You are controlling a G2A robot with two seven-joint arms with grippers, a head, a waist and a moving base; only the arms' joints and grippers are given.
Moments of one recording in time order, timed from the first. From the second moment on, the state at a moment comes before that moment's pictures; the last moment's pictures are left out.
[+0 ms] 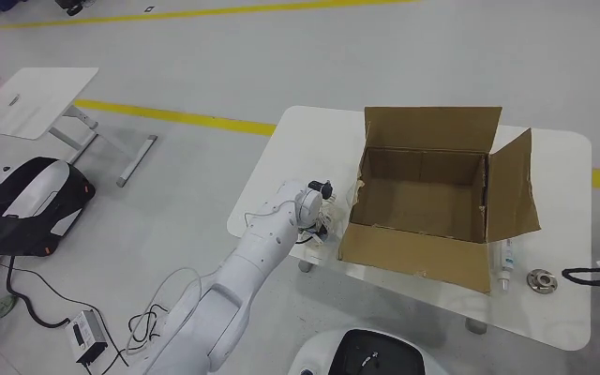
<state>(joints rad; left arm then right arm) 0.63 -1.43 -1.15 -0.80 1.16 -0.02 -1.22 -1.26 -1.12 1.70 -1.96 -1.06 0.02 0.37</state>
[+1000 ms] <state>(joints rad) 0.87 -1.32 -1.52 -1.68 0.95 -0.04 -1.45 -1.27 -1.13 1.67 -1.95 -1.05 0.04 0.36</state>
